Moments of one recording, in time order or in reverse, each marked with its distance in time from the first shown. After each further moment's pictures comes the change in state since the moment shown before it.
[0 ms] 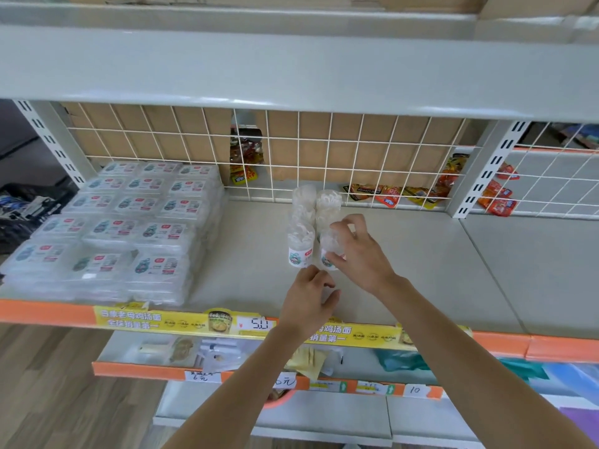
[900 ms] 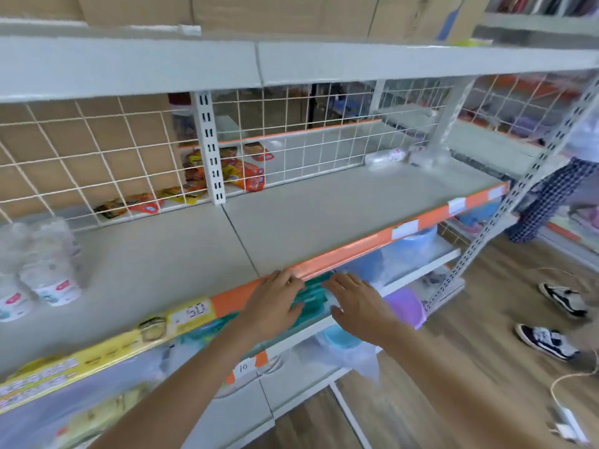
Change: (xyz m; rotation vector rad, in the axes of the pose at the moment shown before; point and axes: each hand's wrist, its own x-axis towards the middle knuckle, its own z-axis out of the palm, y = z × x) left_hand -0.015 0.254 0.197 0.225 -0.446 0.711; right_hand -0.333 0.219 -0.141 -0.343 0.037 0.361
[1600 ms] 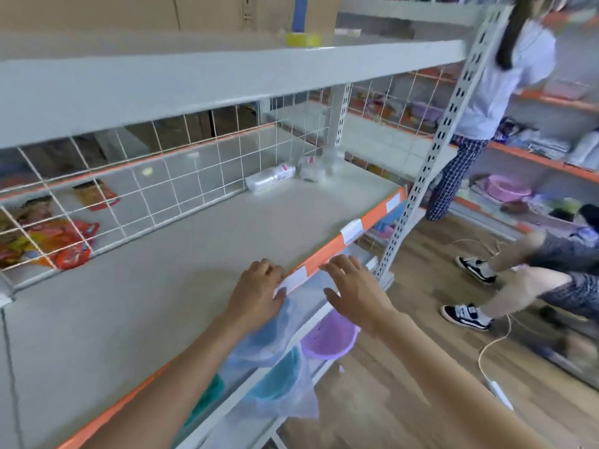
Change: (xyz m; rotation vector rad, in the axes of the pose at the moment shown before) left_hand 0.295 0.093 0.100 -0.147 0.013 0.066; right_hand 0.017 0.289 -0.037 -0.003 0.150 0.299
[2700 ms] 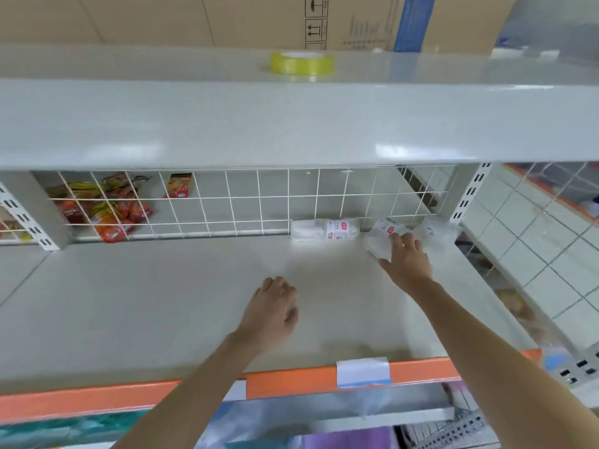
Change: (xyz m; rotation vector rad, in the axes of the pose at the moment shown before) left_hand 0.180 -0.002 0.071 0.235 0.142 -0.551; right_hand 0.338 0.227 0.090 0.013 -0.253 -0.090
